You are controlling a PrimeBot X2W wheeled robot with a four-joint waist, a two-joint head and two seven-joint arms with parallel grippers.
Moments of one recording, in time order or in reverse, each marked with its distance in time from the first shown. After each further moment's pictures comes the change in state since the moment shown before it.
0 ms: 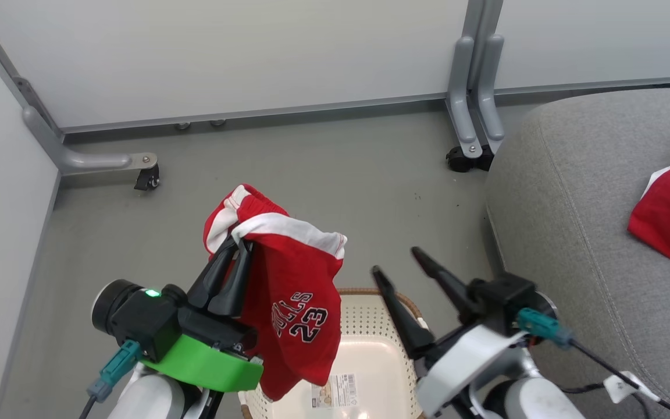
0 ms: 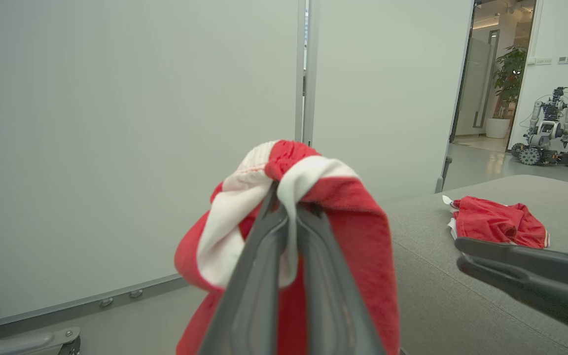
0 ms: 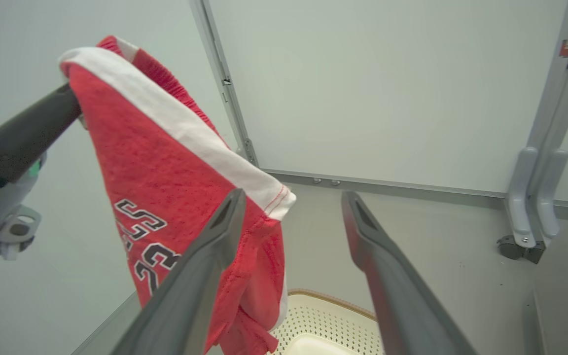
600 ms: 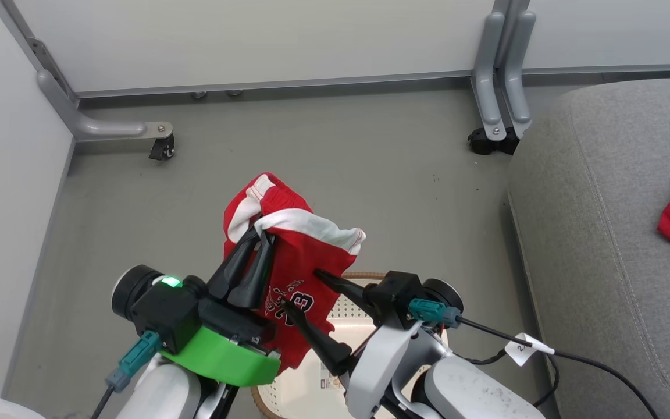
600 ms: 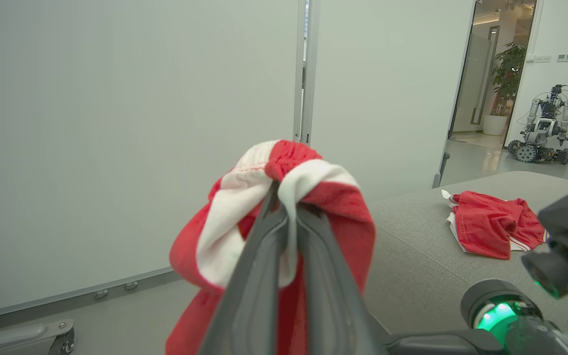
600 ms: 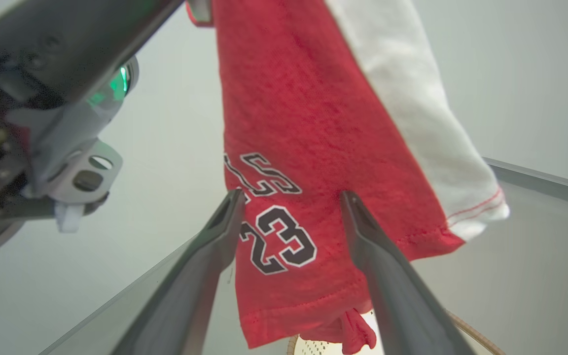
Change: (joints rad) left arm -0.048 -0.022 -0.038 0.012 0.014 -0.023 -0.003; right arm -0.275 0.008 0.353 0.308 0.132 0.000 -0.054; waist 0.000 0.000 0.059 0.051
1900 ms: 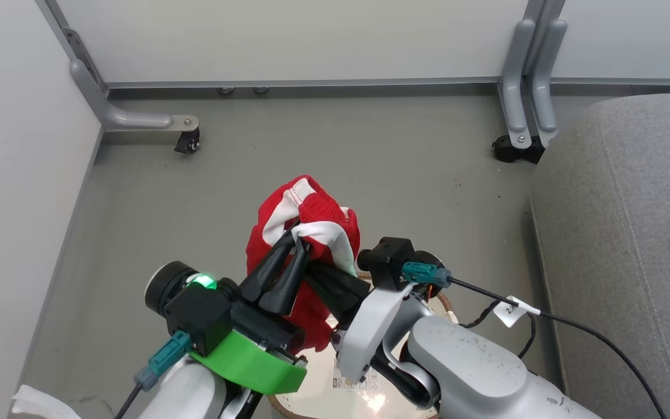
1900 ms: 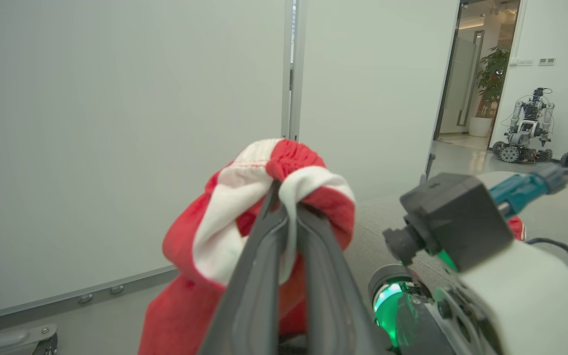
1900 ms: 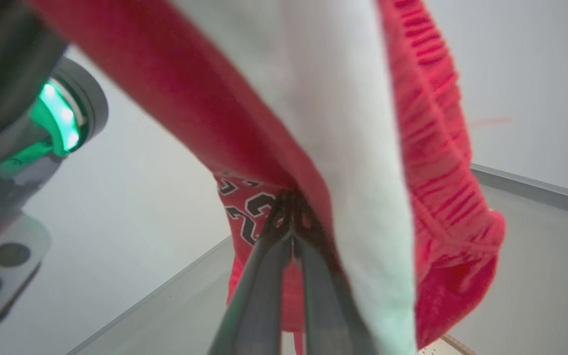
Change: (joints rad) left arm -0.026 -0.032 -0.072 0.008 -0.003 -0.024 0.000; right arm -0.247 0.000 0.188 0.297 0.261 0.000 -0.209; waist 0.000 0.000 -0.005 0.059
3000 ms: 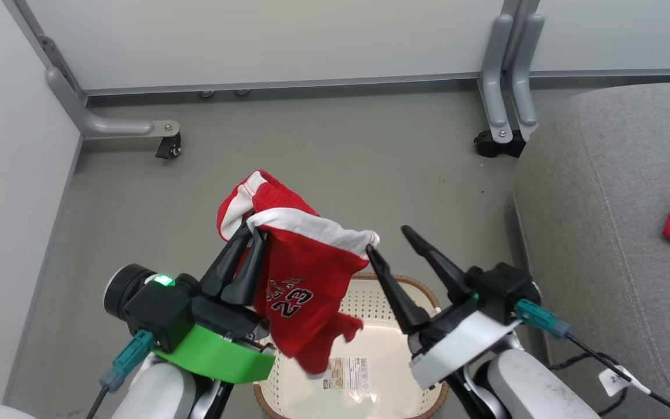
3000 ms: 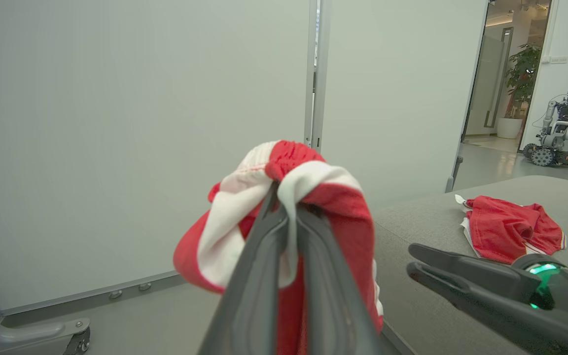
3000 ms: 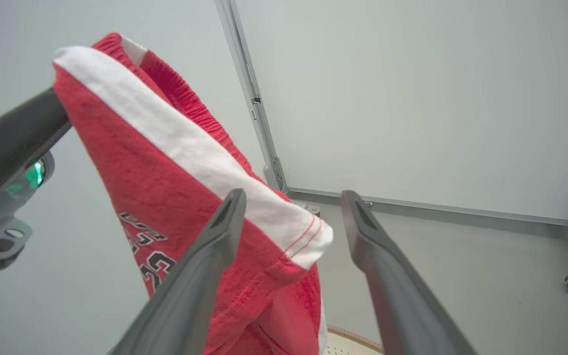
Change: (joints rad) left arm 0.031 0.020 0.100 -0.009 0.022 0.021 -0.001; right arm 0.323 -0.056 -0.373 -0.312 -0.248 0.000 -0.052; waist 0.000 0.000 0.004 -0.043
